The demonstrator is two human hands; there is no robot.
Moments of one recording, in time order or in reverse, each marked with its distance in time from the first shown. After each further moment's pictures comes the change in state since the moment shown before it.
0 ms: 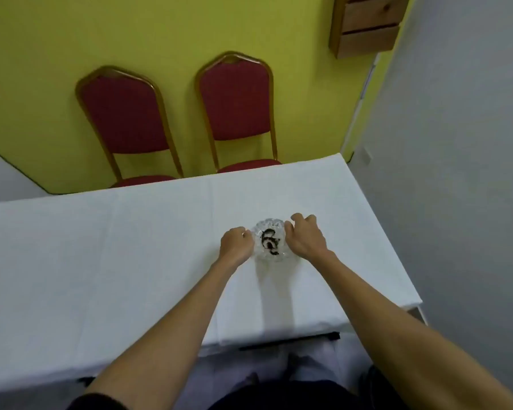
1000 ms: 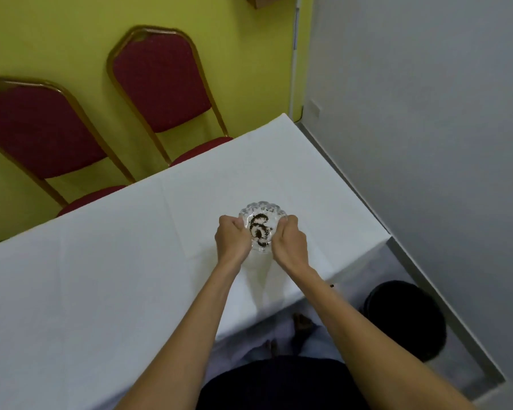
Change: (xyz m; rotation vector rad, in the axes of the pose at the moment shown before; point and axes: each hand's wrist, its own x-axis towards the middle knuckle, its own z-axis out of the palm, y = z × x) left_hand -0.034 0.037 0.044 -0.074 -0.008 0.042; right_hand -0.066 0.028 0.029 0.577 0.262 0.319
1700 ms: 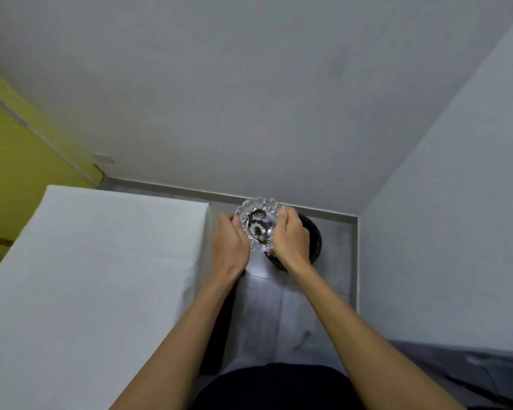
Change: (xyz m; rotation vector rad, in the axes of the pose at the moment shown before) left_hand -0.179 0.021 0.171 0.291 -0.683 0.921; right_hand -0.141 0.154 -0.169 0.340 0.914 0.403
